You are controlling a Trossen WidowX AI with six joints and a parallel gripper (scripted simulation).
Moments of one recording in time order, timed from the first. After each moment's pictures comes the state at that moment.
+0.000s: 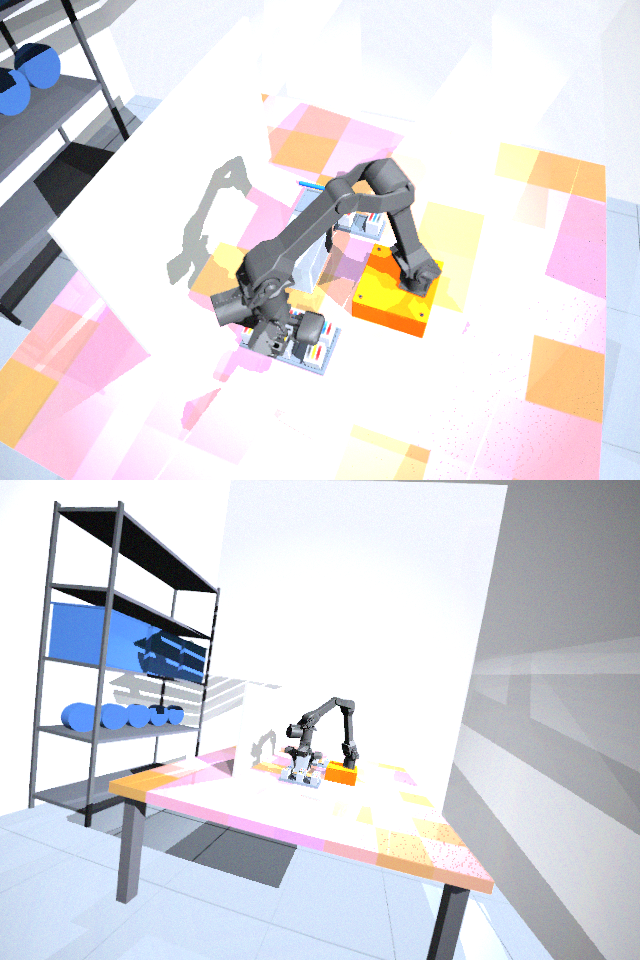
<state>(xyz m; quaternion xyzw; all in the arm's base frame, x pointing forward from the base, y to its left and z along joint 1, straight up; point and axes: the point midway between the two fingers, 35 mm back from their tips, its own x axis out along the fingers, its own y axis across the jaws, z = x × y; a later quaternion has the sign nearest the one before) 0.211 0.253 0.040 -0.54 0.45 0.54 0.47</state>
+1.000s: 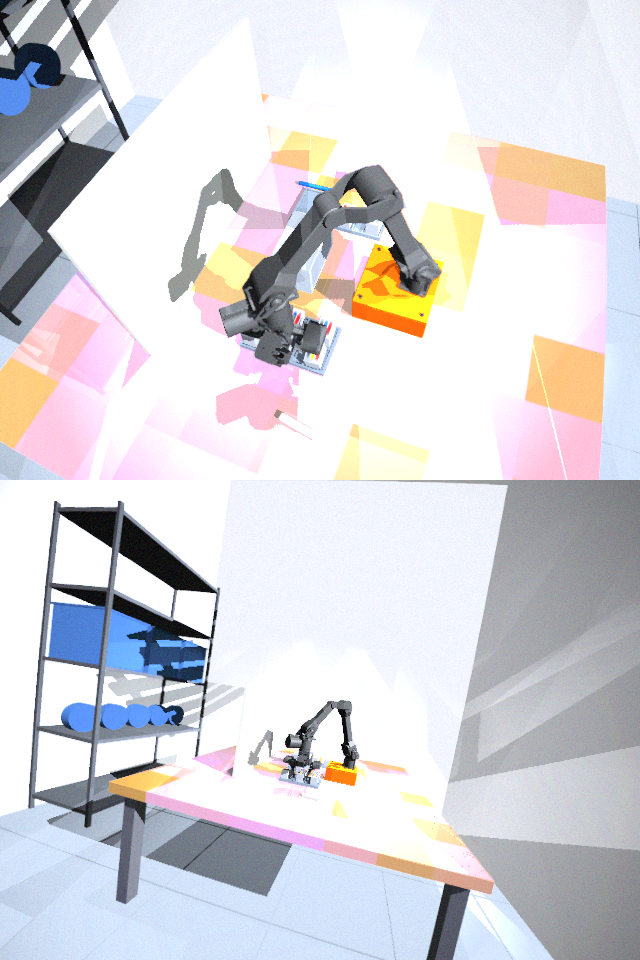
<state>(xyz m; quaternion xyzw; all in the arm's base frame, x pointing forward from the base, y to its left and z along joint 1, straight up) 0.210 0.250 -0.010 -0.54 0.45 0.54 0.47</state>
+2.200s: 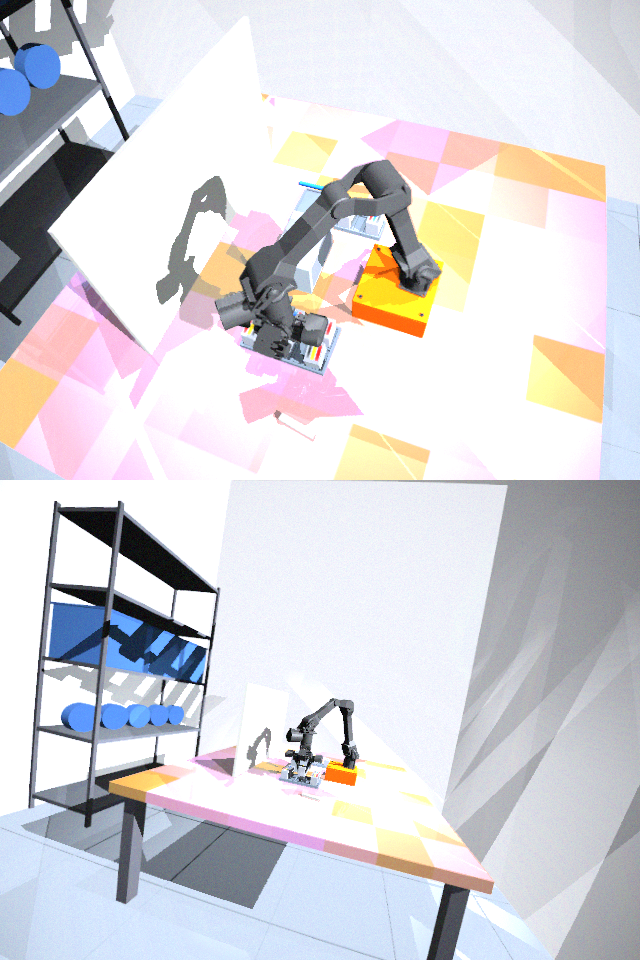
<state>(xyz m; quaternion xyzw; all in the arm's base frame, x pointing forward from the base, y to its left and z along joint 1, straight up) 0.207 0.246 0.022 -0.54 0.46 0.54 0.46</state>
